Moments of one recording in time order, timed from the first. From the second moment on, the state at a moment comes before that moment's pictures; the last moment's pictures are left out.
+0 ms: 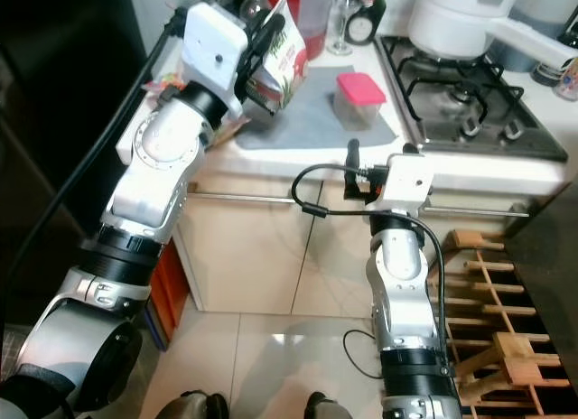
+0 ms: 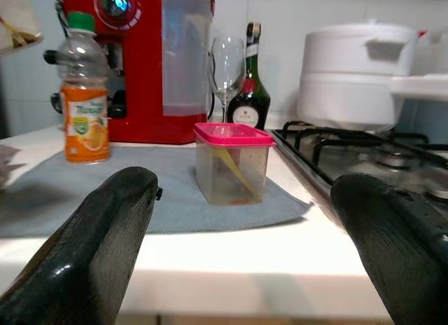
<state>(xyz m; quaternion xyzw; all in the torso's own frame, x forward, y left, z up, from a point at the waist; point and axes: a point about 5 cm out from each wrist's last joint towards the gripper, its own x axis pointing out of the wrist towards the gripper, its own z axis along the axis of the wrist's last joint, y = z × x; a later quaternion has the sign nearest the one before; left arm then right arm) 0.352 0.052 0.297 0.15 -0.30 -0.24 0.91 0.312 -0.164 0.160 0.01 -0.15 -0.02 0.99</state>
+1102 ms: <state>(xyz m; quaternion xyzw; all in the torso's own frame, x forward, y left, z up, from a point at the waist) 0.337 0.042 0.263 0.11 -0.25 -0.26 0.93 0.305 -0.183 0.140 0.00 -0.11 -0.04 0.99</state>
